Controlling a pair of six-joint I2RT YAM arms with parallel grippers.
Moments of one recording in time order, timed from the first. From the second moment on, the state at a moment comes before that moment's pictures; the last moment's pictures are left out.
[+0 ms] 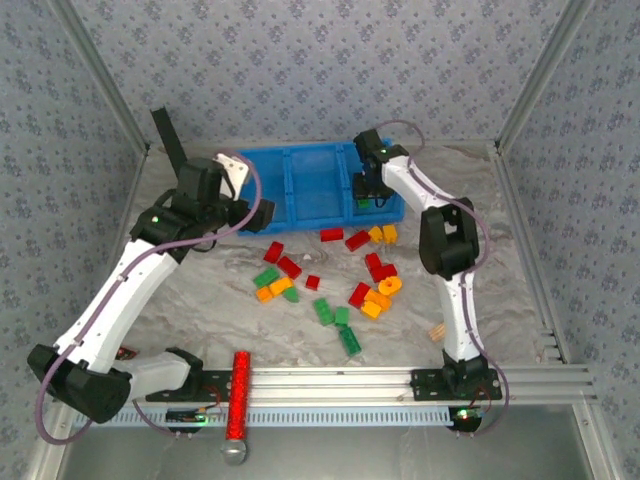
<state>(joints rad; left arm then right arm) -0.49 1.19 1.32 -0.77 -0.04 -0.05 0.37 2.22 1.96 -0.91 0.11 0.28</state>
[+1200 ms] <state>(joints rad) -0.68 1.47 1.30 -0.71 0.01 -0.05 0.50 1.44 0.80 -0.71 -0.04 0.69</state>
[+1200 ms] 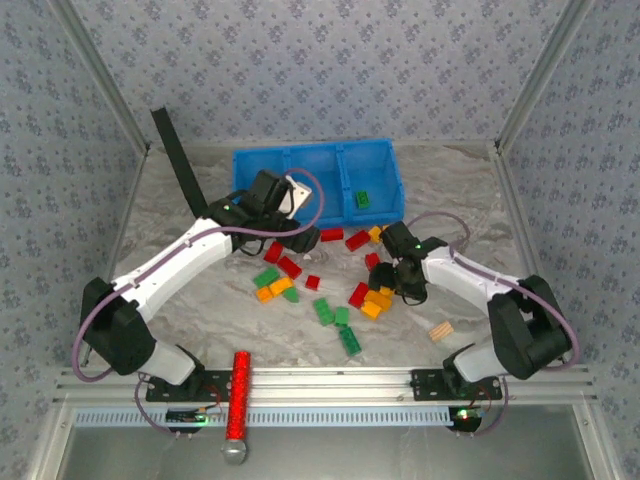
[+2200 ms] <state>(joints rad) -0.84 1.61 1.26 -0.65 -0.04 -0.25 0.44 1.40 0.87 -0.86 0.00 0.57</state>
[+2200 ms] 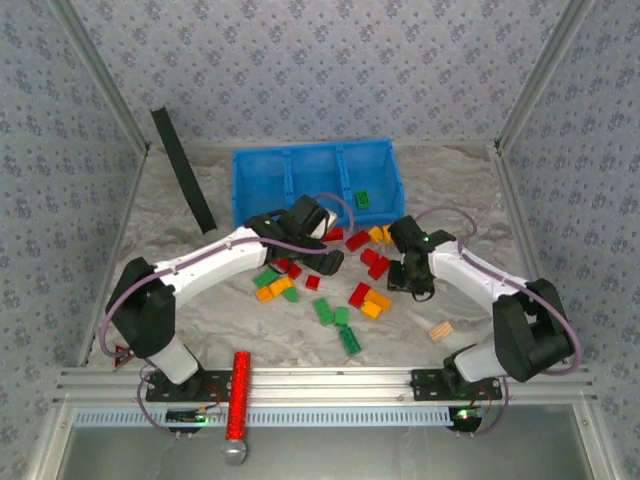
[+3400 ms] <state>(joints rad) -0.63 1.22 0.95 -0.79 -0.11 -0.81 0.60 2.42 2.25 -0.96 0.00 0.16</state>
